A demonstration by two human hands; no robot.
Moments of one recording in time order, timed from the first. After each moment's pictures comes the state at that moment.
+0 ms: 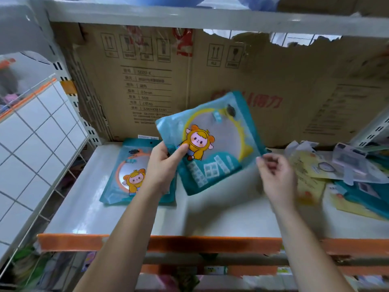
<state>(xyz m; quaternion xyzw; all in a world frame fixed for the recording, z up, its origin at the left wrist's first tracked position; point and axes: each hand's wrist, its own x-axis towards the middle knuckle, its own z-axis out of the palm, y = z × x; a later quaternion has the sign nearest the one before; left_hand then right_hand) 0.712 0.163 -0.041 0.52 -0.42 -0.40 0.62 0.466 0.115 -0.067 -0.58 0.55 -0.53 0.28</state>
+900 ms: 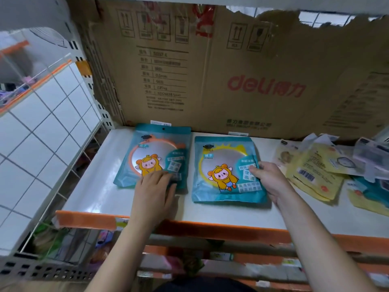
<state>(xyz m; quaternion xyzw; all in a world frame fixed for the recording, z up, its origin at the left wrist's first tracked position) 0.752 0.242 -0.130 0.74 -0.64 0.03 0.22 0.489 0.092 -0.100 -0.48 0.62 -0.26 0.57</state>
